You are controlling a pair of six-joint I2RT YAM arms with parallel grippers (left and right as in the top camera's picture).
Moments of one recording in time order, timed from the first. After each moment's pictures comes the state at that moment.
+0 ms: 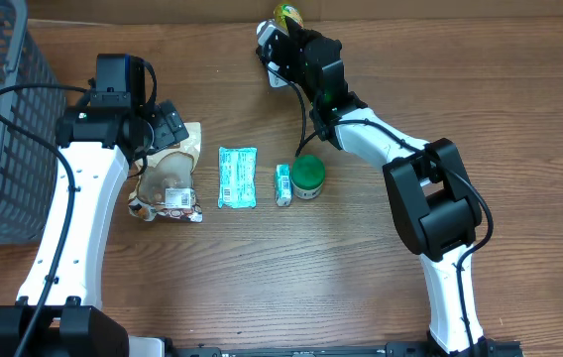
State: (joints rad) left arm -0.03 1.57 1.42 -0.98 -0.14 -0.50; right arm 0.44 2.30 1.63 0.54 0.06 -0.78
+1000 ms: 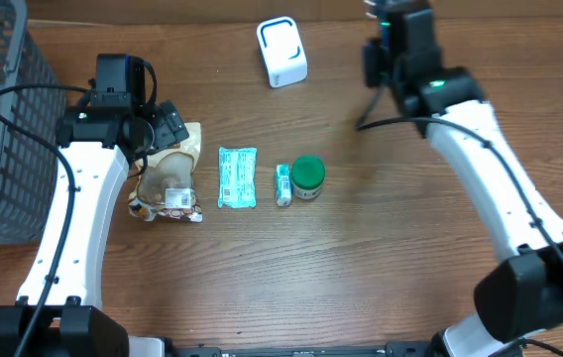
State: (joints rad) left arm -0.03 1.57 1.42 -0.98 -0.13 -0.50; right arm 0.25 1.76 1.64 -0.63 0.25 0.09
